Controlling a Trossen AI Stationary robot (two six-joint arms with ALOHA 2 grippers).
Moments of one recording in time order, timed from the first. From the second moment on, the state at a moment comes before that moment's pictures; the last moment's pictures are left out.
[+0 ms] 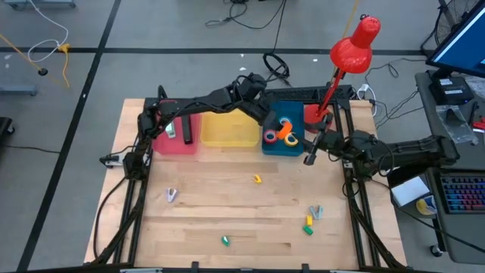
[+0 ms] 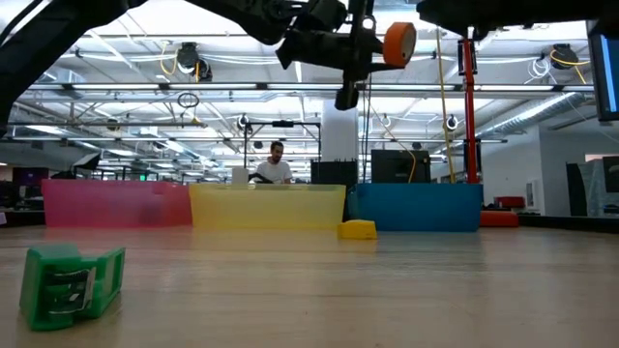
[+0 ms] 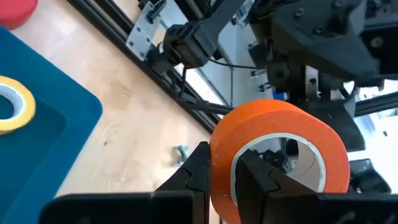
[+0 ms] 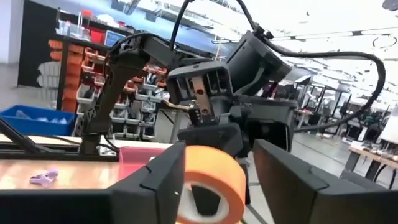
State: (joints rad) left arm 0.38 2.11 1.91 -0.27 0.80 -0.71; right arm 0.01 0.72 0.43 0.50 0.40 -0.30
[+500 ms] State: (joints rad) left arm 0.38 2.11 1.91 -0.12 0.99 -0.90; right arm 0.01 0.74 0.45 0.45 0.42 -0.33
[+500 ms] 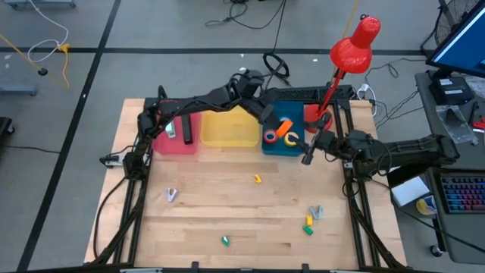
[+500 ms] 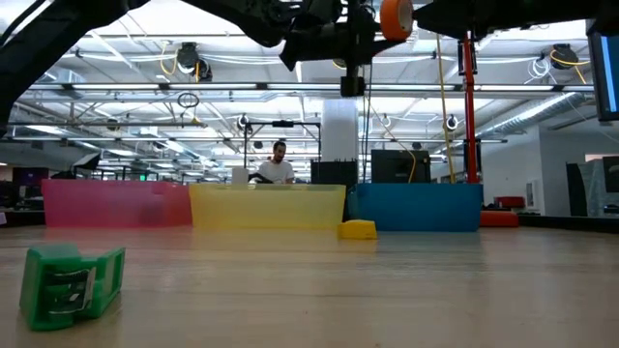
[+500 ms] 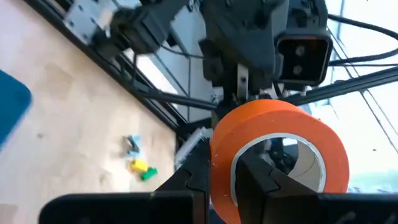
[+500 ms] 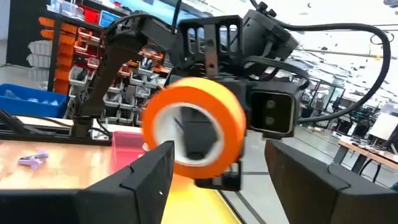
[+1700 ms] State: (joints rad) left arm 0.30 2.11 1.91 -0.14 0.88 -0.87; right arm 0.02 0.79 0.45 0.53 0.37 -0.15
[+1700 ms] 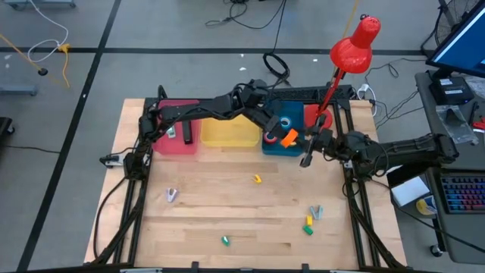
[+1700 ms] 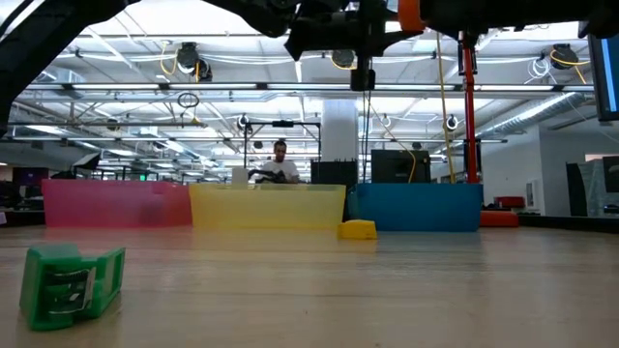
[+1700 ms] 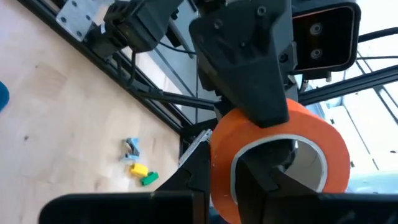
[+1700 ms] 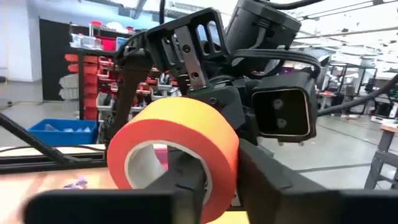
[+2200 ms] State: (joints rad) left arm 0.33 2.11 1.91 -0.19 0.86 -0.67; right arm 0.01 0.79 0.45 0.45 0.40 -0.03
